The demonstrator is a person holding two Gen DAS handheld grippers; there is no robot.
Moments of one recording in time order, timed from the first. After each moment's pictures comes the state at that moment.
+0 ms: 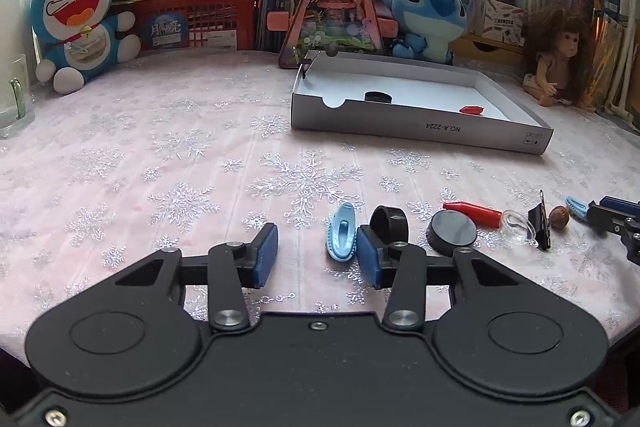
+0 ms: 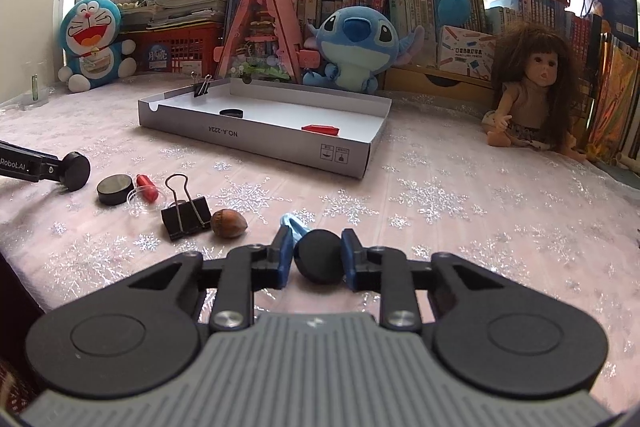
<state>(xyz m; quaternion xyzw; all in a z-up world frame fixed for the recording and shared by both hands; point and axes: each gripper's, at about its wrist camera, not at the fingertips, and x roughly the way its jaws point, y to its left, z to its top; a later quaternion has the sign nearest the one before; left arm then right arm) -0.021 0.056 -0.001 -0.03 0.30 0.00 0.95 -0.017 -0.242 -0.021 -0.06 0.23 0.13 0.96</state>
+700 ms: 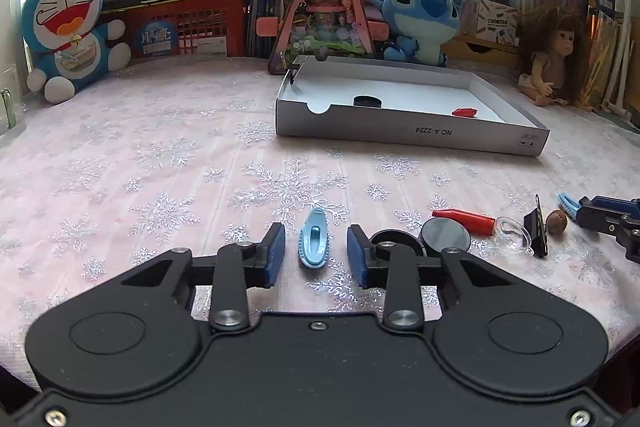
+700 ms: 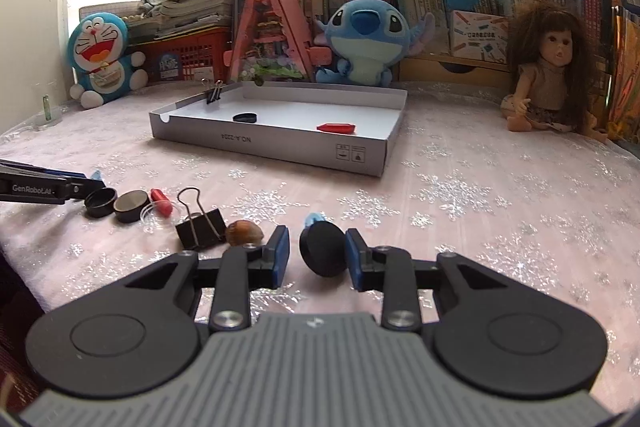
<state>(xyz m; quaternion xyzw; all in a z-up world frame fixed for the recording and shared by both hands) -0.014 0.043 -0.005 -0.02 0.29 -0.01 0.96 -0.006 -0.242 -0.019 -0.03 0.24 0.16 0.96</state>
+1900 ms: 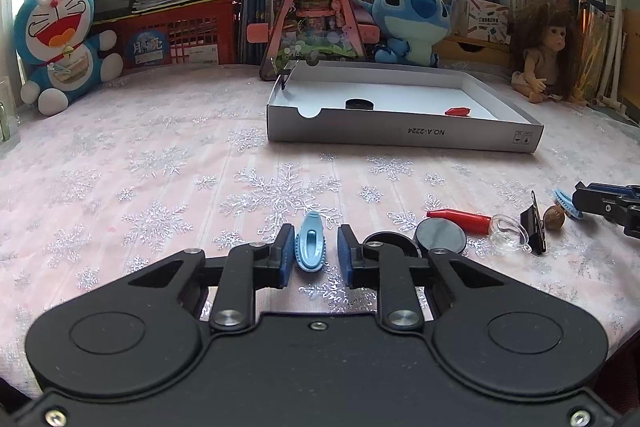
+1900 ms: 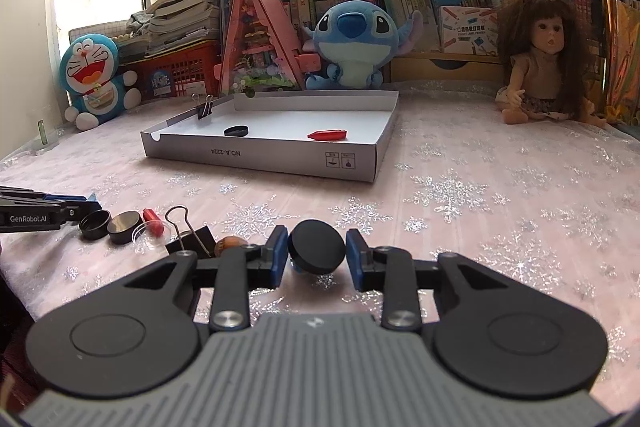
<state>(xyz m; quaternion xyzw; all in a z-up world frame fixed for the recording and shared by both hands) -0.013 0.041 -0.006 0.00 0.28 -0.02 0.96 0.003 -0.252 -0.020 0.01 0.23 0.15 0.96</state>
